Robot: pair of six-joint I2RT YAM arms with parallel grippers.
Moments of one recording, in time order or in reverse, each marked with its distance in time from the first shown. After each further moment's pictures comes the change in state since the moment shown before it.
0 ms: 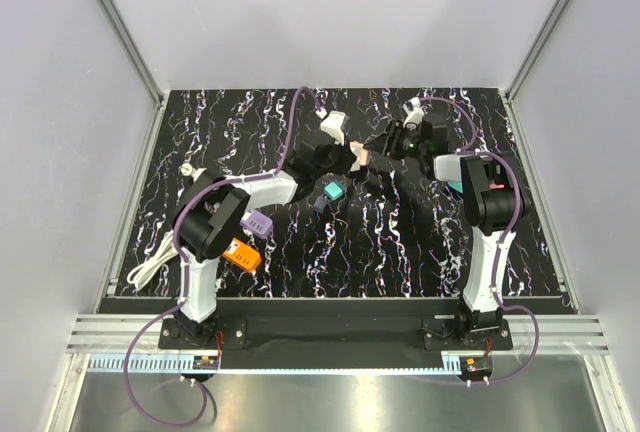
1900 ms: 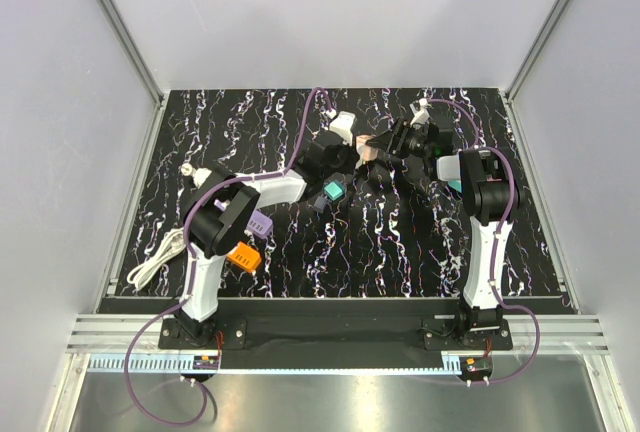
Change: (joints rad) left arm -0.027 0.072 0.076 -0.017 -0.066 0.066; right arm -0.054 0.120 0.032 0.192 -0.134 0.124
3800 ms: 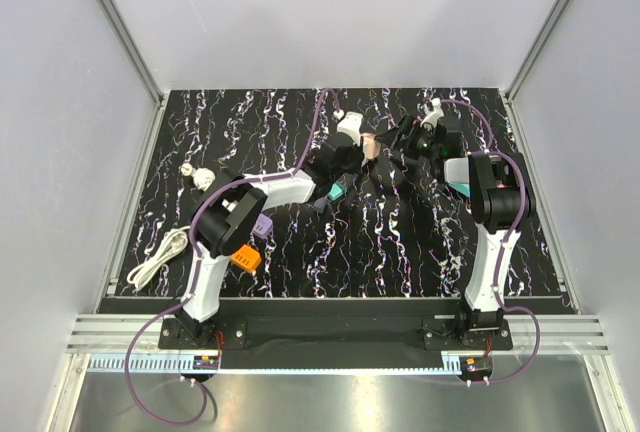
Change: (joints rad) left arm -0.044 0.040 0.068 -0.044 -0.113 -0.018; right arm -0.027 -0.117 -0.092 -0.058 0.202 -0.045
